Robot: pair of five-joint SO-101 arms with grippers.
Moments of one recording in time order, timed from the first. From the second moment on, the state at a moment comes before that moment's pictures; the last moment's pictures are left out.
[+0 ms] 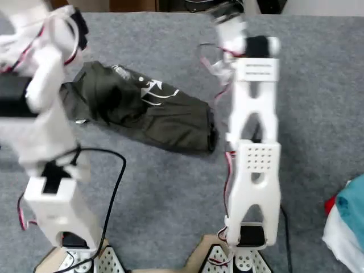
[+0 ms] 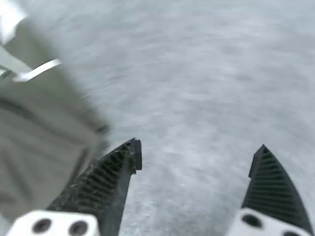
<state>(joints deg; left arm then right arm) -2.0 13.7 -89.6 100.2 8.0 -1.8 54.5 -81.1 101.3 13.9</state>
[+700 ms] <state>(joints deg) -7.7 -16.4 -20.5 100.3 0.0 -22.2 46.5 -48.4 89.6 -1.6</state>
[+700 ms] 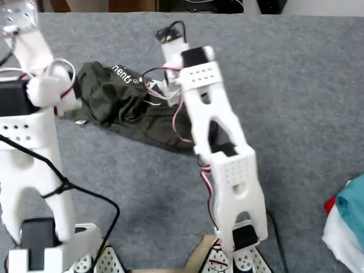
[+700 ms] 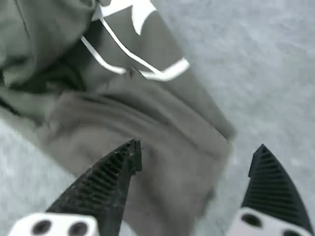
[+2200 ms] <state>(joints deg) -19.1 -41.9 15.4 99.0 -7.6 2.0 -4.4 -12.4 100.3 42.7</state>
